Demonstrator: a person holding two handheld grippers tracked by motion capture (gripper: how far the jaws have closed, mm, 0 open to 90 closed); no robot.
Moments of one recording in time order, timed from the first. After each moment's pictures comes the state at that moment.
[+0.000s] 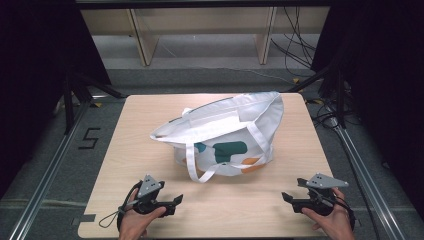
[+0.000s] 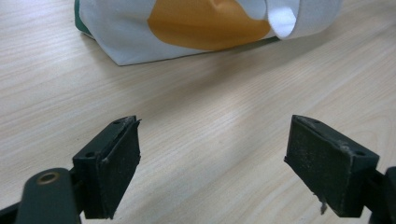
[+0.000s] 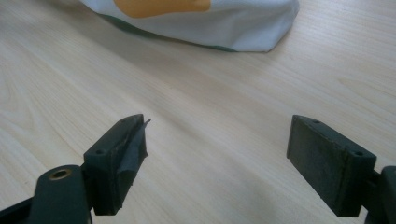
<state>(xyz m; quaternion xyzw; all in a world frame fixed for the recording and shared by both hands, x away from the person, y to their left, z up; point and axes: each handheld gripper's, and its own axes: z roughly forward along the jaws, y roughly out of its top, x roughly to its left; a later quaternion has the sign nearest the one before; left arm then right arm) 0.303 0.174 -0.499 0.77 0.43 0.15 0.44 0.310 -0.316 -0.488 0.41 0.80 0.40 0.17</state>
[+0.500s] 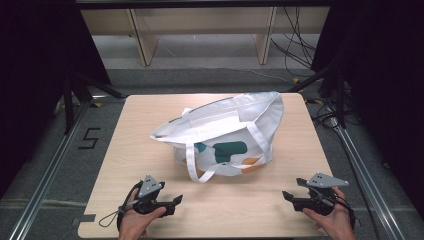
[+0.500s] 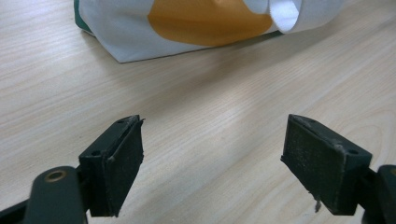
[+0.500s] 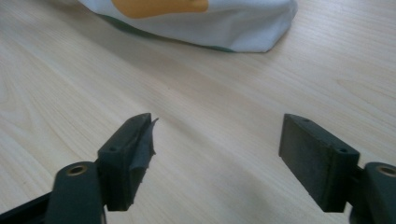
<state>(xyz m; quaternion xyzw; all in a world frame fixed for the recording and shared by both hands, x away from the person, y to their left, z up) 0.303 0.175 -0.498 0.78 0.43 0.16 0.43 0.310 -0.315 -0.487 0.42 0.80 0.40 0.16</state>
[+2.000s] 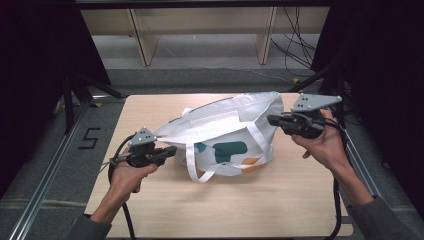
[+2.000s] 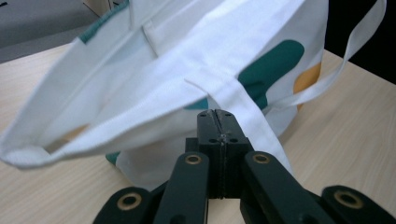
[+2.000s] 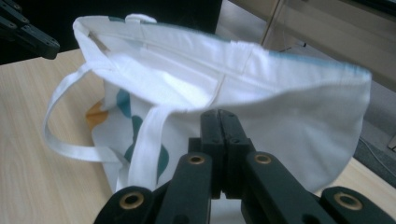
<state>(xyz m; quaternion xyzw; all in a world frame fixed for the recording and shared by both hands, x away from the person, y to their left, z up) 0.375 0.174 -0.373 0.78 0.37 0.15 0.47 0.410 -0.244 -0.297 0.25 0.83 0.45 0.22</state>
